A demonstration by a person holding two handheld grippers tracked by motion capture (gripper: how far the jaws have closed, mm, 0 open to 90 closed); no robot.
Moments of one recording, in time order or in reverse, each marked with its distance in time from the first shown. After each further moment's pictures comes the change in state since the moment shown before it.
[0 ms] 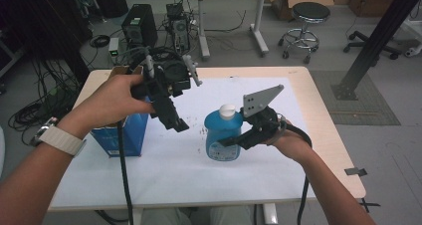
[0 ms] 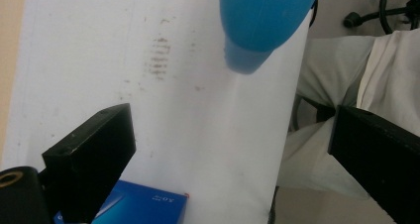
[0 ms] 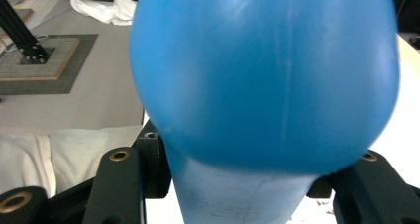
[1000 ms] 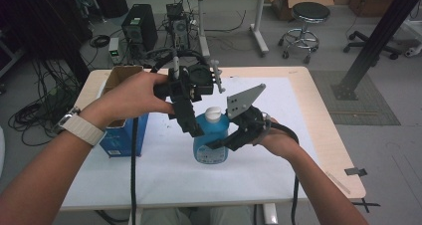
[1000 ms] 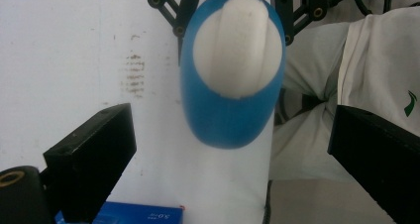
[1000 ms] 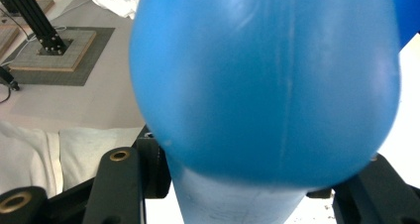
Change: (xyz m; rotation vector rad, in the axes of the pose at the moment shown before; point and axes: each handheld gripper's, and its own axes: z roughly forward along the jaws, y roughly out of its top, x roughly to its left) left arm -0.009 0.036 0.012 0.054 -0.081 0.112; right arm 0.000 0.017 0.025 0.019 0.065 -0.046
